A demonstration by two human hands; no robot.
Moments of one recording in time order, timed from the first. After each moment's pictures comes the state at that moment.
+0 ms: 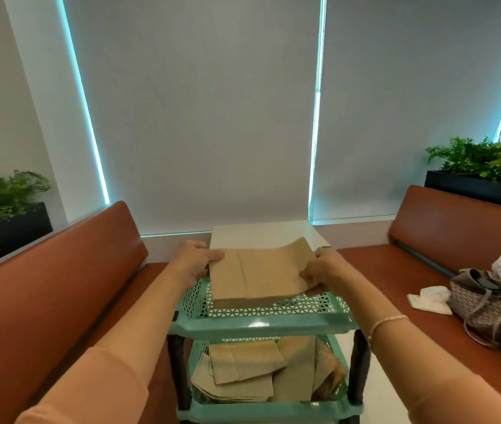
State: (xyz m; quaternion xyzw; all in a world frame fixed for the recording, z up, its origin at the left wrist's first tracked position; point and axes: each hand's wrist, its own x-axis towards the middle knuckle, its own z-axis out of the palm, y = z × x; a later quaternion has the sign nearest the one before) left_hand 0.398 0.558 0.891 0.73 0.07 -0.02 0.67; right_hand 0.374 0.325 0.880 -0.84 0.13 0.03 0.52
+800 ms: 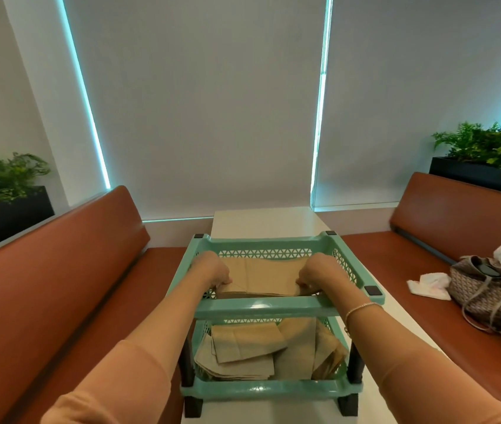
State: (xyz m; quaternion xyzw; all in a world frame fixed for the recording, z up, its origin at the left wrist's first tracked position) left_hand 0.400 0.540 0.849 0.98 0.08 -0.05 0.20; right_hand 0.389 0.342 0.842 -0.96 0.17 0.05 0.20
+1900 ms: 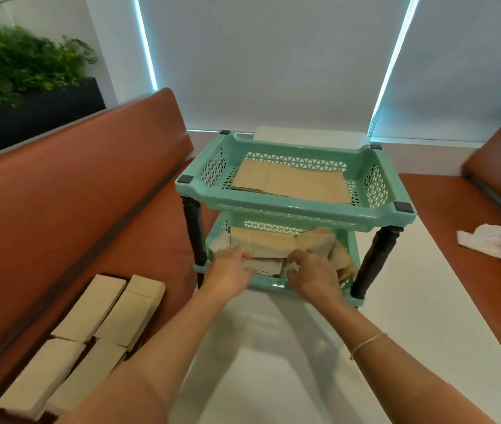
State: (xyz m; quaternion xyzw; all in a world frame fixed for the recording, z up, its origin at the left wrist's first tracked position) left_hand 0.289 0.519 0.700 0.95 0.07 -0.01 0.30; right_hand 0.306 0.357 0.704 -0.98 -0.05 0.02 0.21
